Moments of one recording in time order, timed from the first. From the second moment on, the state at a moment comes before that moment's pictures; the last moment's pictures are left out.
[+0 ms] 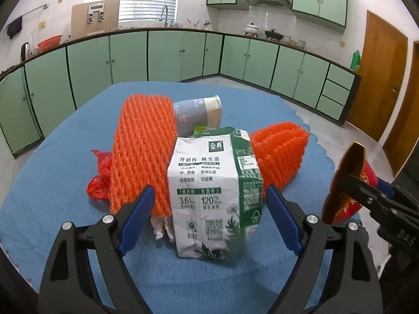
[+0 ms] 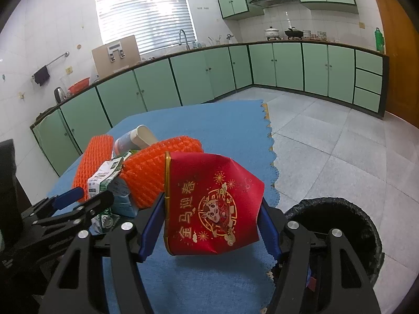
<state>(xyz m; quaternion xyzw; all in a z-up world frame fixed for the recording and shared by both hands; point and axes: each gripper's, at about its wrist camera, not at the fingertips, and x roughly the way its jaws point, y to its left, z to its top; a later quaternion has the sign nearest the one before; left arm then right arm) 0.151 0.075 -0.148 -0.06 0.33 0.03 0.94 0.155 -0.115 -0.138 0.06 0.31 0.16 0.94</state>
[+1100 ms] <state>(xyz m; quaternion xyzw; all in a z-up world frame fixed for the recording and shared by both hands) 0.101 0.052 -0.101 -0.05 0.26 0.01 0.96 0.130 -0.128 -0.109 0.06 0.27 0.16 0.95</state>
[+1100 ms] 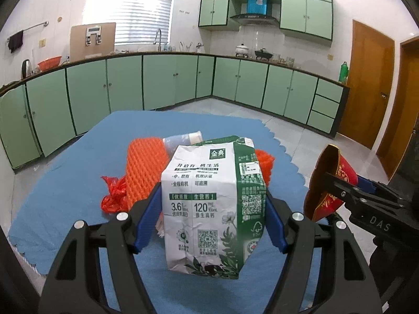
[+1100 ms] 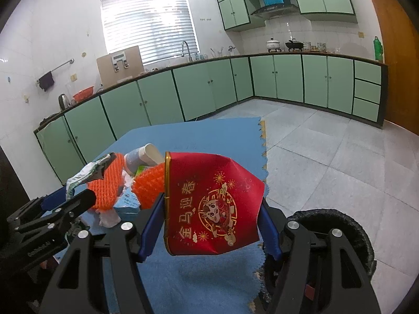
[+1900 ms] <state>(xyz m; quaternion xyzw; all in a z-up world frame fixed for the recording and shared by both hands) 0.113 -0.037 -0.084 -0.03 0.23 -0.08 0.97 0.105 -0.214 -0.079 0.08 0.24 0.08 0.96</state>
